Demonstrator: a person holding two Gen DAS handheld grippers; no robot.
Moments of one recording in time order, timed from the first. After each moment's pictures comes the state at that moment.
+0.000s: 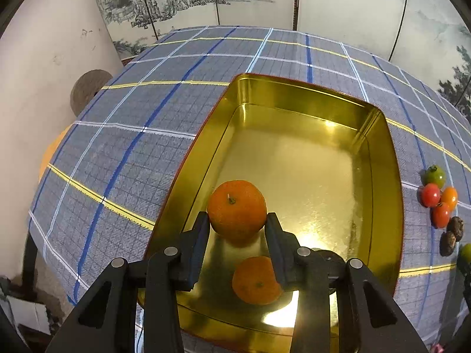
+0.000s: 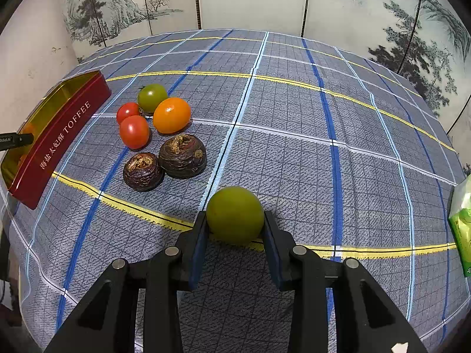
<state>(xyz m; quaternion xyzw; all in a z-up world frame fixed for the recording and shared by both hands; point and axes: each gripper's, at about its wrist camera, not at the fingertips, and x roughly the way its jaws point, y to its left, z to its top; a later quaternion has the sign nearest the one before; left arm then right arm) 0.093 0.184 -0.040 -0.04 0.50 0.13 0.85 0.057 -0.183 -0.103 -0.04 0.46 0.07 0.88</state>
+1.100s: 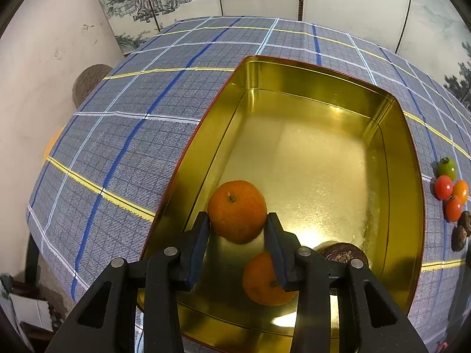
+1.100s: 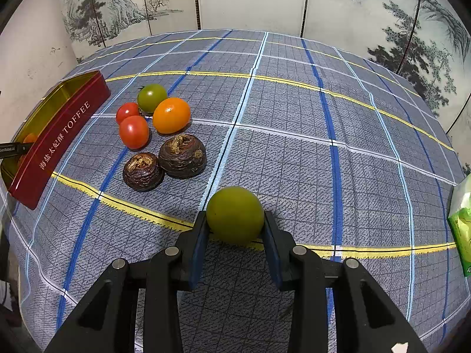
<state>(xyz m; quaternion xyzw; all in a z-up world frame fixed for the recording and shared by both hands) 0.092 0.193 -0.057 -0.04 0.52 0.13 0.84 0.056 -0.181 -0.103 -0.04 0.46 0.07 0.88</state>
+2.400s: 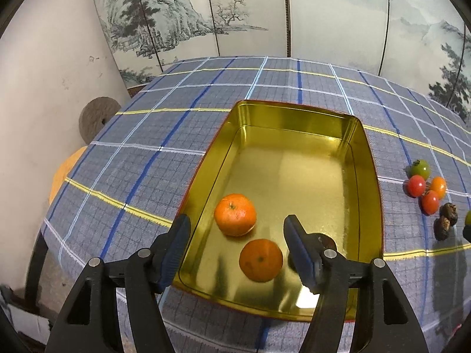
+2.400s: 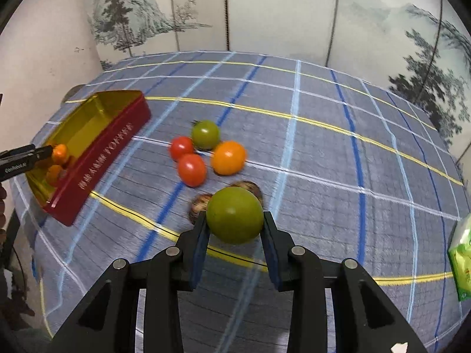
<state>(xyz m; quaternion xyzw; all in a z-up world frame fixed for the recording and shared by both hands) 0.050 0.172 -0.014 -0.01 0.44 0.13 0.89 0.059 -0.132 -0.065 -0.06 0.43 0.13 0.89</state>
